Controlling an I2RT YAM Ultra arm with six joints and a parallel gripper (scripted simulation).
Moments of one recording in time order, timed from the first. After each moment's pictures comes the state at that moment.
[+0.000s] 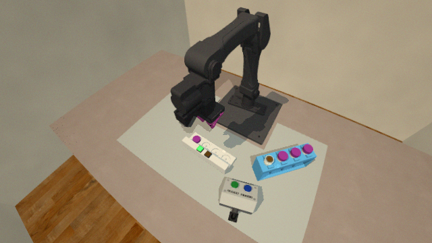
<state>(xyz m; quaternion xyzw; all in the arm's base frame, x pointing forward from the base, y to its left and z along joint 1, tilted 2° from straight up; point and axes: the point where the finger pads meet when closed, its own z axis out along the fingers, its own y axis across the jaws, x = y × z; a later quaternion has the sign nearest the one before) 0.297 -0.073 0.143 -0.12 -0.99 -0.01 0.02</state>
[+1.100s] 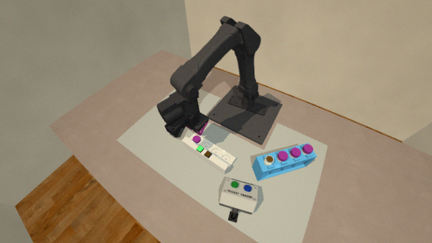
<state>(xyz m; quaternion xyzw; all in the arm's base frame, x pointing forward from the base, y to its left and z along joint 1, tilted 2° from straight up) 0.296 -0.132 0.058 -0.09 -0.99 -0.01 0.04</state>
